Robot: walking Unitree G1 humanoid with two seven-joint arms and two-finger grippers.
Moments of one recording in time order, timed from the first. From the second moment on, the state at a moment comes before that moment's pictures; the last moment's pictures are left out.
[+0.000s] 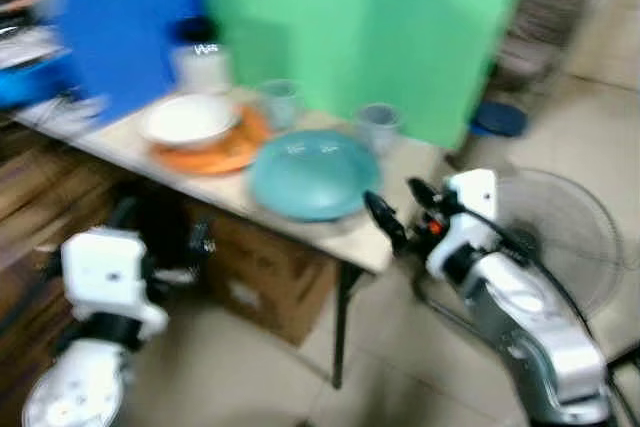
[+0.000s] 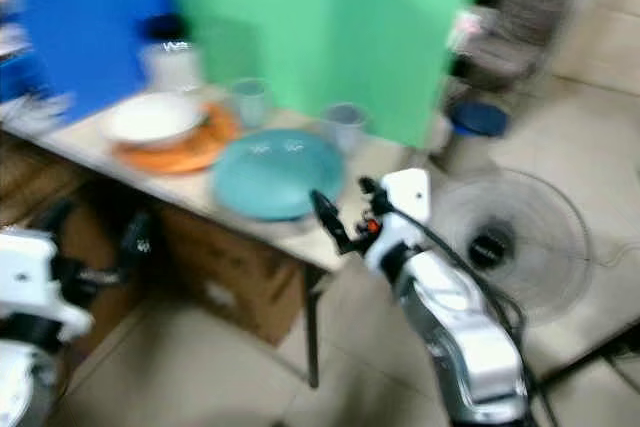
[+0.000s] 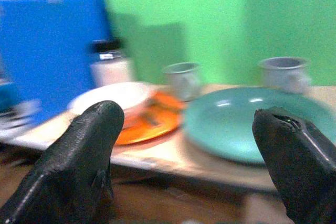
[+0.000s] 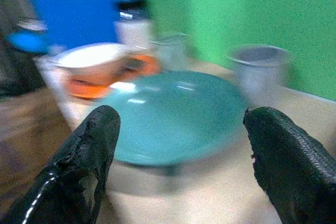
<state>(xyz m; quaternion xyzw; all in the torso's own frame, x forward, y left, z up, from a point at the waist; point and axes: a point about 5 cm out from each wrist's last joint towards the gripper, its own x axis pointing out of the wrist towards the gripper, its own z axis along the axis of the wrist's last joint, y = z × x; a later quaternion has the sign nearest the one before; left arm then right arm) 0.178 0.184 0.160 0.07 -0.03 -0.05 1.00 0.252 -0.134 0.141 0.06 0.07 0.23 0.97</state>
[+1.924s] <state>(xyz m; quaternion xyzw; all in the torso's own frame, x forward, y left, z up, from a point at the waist) 0.159 0.158 0.145 -0.02 0.09 -0.32 0.94 0.270 -0.113 0.111 0.29 0.39 0.21 0.84</state>
